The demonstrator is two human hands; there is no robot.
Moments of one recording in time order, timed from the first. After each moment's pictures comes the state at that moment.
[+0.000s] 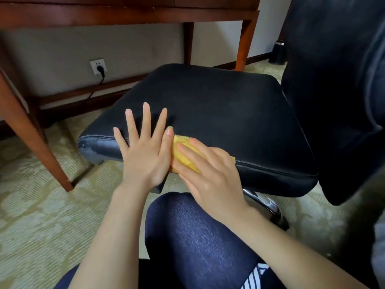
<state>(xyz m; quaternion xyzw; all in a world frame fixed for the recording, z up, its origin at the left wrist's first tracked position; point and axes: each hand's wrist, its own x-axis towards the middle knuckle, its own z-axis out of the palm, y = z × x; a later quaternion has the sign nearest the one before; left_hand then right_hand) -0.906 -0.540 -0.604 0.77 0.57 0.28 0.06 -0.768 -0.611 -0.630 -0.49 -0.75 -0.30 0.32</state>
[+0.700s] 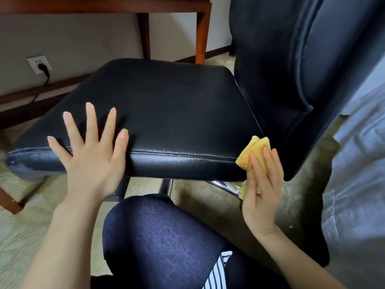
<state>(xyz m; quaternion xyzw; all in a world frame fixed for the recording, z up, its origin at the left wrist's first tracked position) -0.899 -0.546 -0.603 0.76 0.59 0.25 0.05 -0.652 -0.679 -0.689 -0.59 -0.52 -0.27 0.55</state>
